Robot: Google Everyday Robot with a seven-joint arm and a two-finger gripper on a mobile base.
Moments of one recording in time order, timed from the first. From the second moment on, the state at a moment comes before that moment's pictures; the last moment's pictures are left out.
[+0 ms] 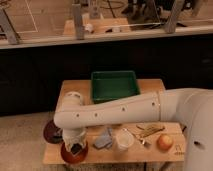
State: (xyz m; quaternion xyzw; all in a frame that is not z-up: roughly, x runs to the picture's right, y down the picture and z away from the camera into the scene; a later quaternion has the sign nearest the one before) arm -0.142 0.255 0.647 -0.20 -0.34 -0.72 0.57
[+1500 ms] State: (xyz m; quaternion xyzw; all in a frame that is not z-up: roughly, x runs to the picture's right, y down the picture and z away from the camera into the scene) arm -0.100 0.281 0.637 -0.23 -0.33 -0.72 0.56
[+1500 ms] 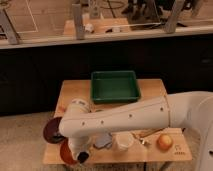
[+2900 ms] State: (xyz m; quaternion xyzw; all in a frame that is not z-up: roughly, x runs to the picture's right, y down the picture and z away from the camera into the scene) arm -0.141 0.265 0.635 -0.21 -0.34 -0.74 0.54
